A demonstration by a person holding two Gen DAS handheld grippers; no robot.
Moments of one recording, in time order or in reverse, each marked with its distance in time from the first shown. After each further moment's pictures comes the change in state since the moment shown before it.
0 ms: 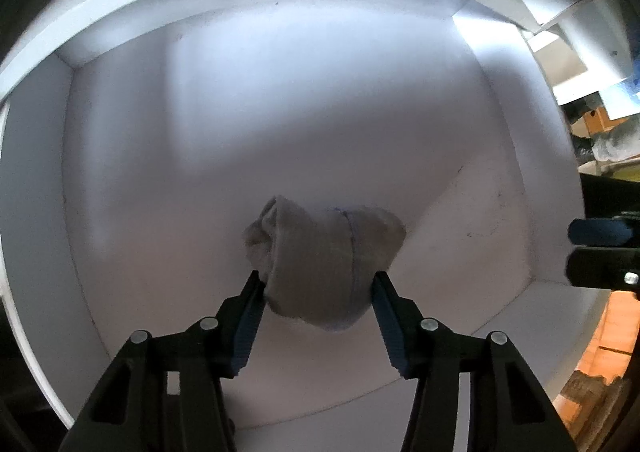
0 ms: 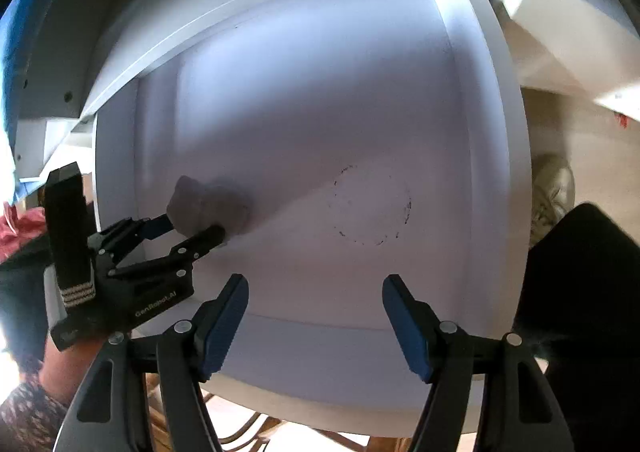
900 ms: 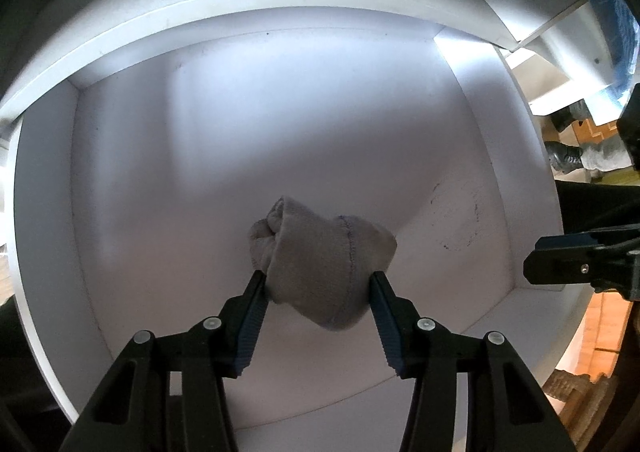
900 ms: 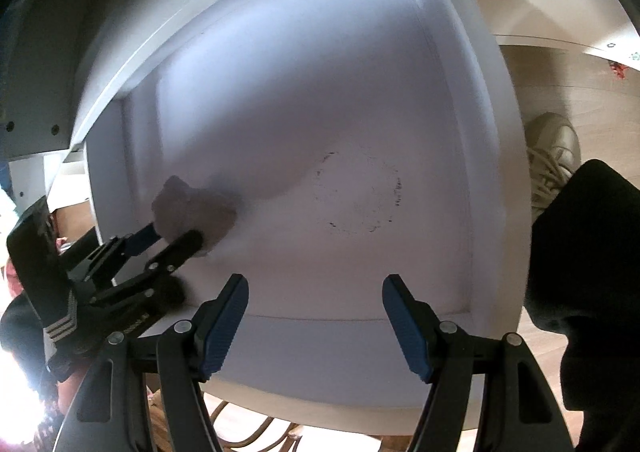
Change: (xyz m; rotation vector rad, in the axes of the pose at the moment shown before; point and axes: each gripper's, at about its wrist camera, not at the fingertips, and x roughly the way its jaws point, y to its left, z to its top) left arm -0.021 0.010 -0.007 0.010 -0.056 -0.027; right arm 0.012 -0.010 -0.006 0.093 0.033 0.049
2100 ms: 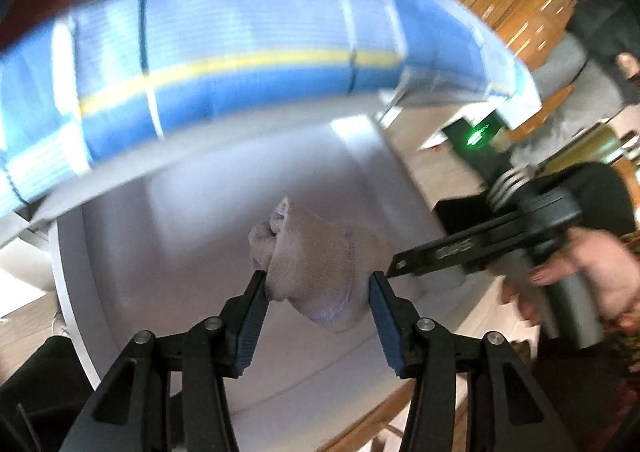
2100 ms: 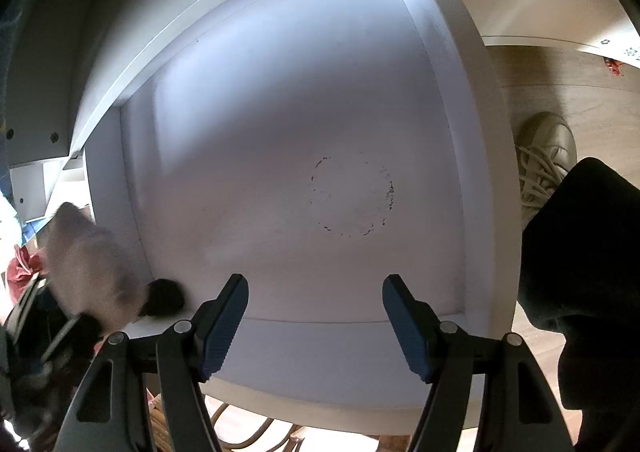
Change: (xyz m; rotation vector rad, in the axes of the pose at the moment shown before) left arm -0.141 -0.031 -0.018 0.171 -0.220 -0.159; right arm -0.003 -0.007 -0.003 0.021 -0.013 0.001
